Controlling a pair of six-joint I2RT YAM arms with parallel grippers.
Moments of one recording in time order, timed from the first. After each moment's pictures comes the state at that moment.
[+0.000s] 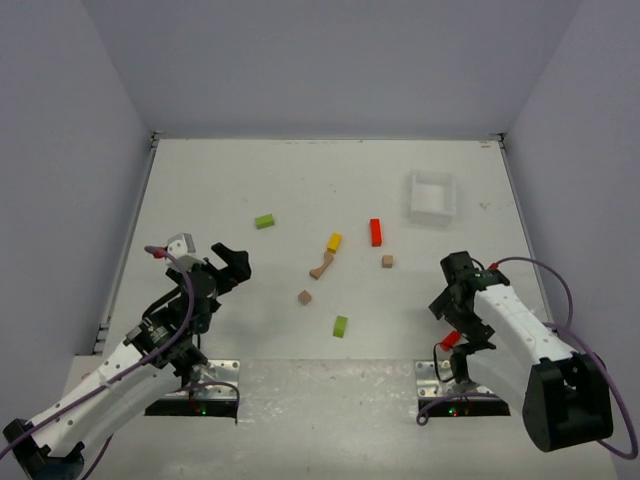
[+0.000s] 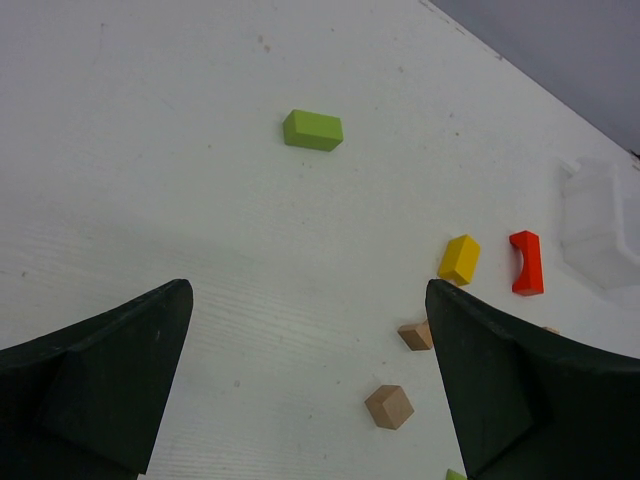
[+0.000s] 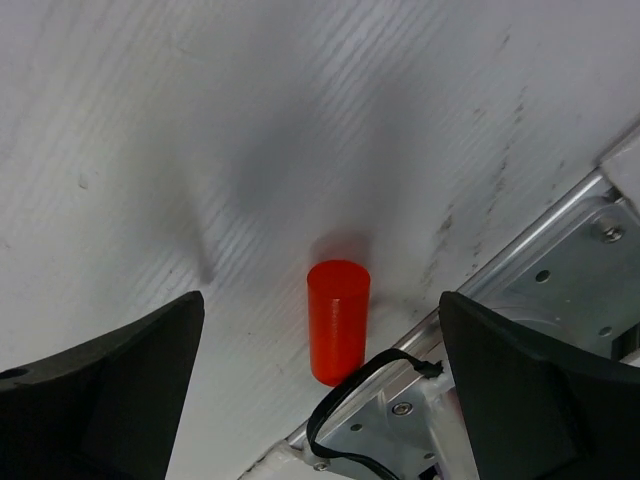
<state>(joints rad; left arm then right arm) -0.67 0.41 0.38 -0.41 -0.69 -0.81 0.17 1.00 0.43 -0.95 0.32 1.03</state>
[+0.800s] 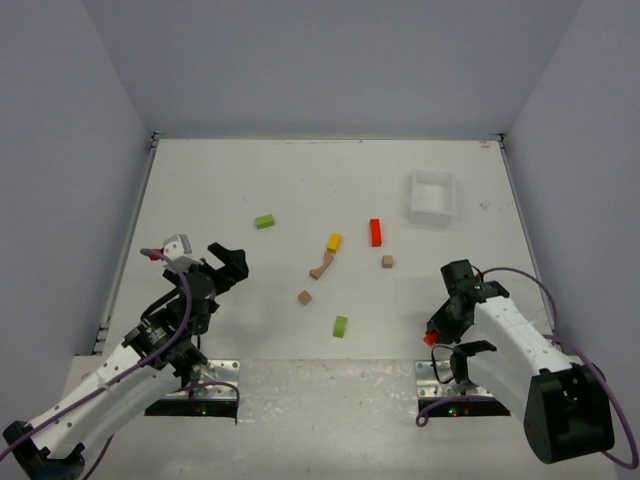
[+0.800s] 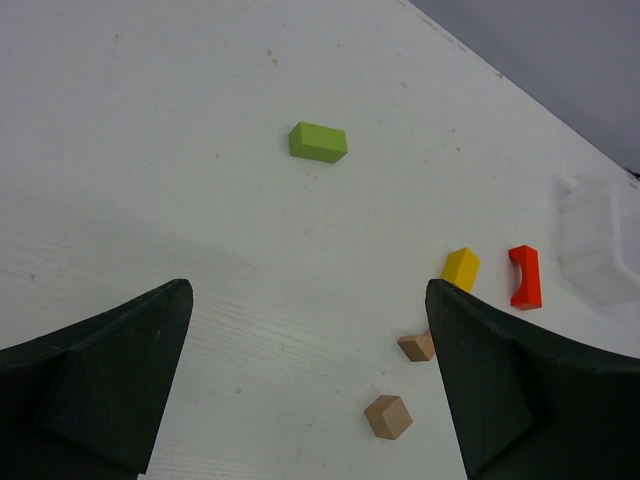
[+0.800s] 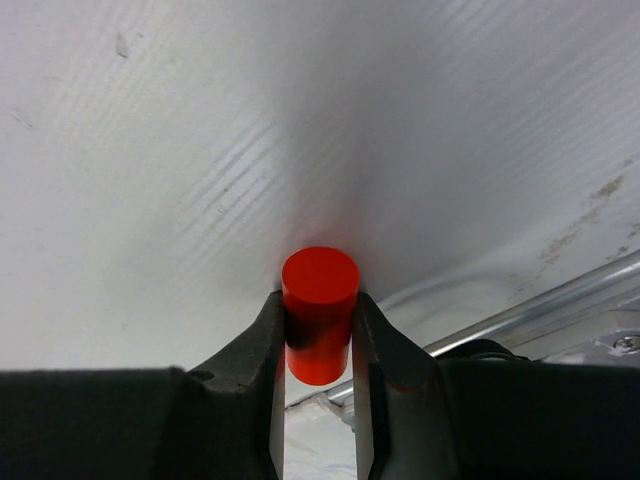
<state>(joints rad) -0.67 0.39 0.38 -0.41 -0.72 -0.82 0.16 0.94 0.32 -0.84 0.04 0.99</state>
